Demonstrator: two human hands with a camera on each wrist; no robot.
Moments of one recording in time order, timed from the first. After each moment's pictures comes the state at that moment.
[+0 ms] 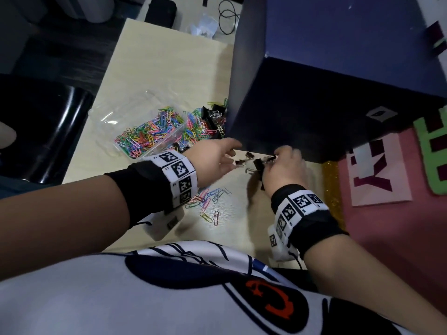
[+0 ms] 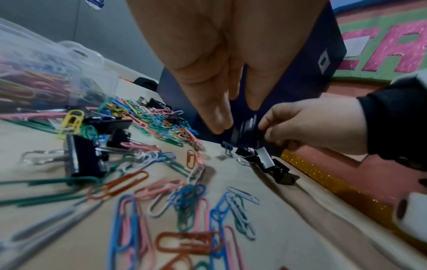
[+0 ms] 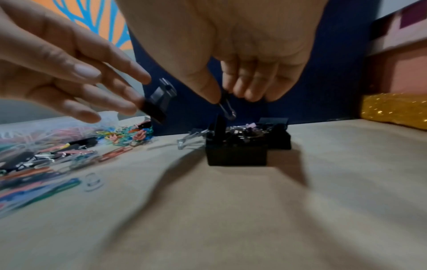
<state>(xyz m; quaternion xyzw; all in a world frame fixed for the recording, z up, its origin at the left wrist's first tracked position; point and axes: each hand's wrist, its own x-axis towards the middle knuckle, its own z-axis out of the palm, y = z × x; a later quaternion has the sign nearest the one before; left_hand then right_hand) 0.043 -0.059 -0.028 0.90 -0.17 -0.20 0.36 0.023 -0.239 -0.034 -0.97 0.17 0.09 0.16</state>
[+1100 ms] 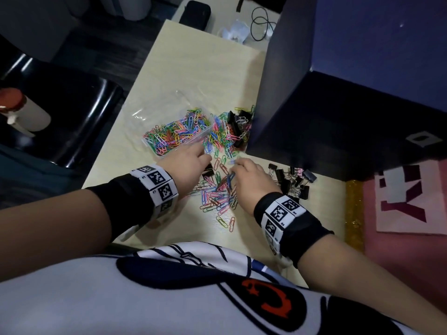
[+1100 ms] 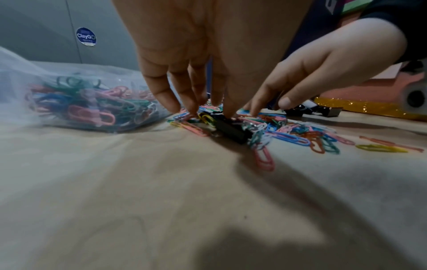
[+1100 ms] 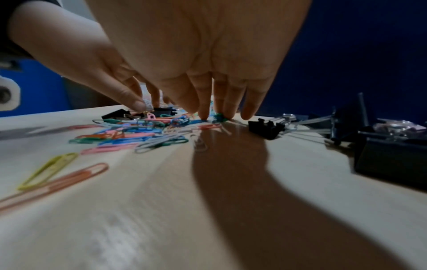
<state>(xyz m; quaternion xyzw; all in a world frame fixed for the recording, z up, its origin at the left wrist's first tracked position) 0.027 0.016 -0.061 0.97 -0.19 -0.15 0.04 0.024 -0.173 -0.060 -0.95 -0.17 0.24 0.10</state>
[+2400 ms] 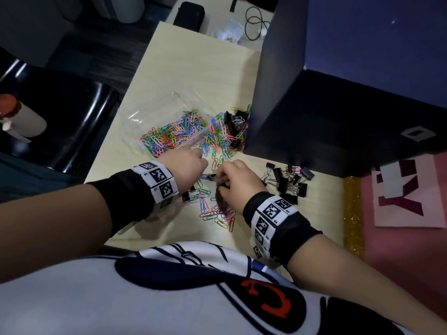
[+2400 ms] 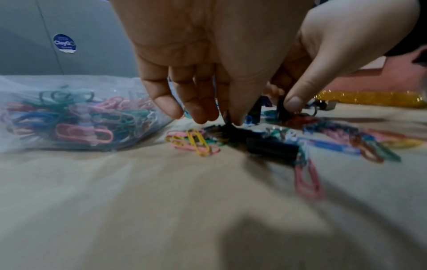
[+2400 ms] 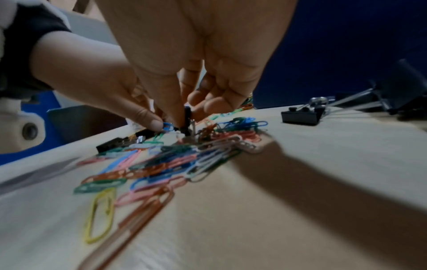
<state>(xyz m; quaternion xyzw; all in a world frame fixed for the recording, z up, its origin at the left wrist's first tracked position) 0.039 0.018 -0.057 0.95 -0.23 -0.21 -0.05 0.016 -0.151 -0.052 -0.93 -0.13 0.23 0.24</state>
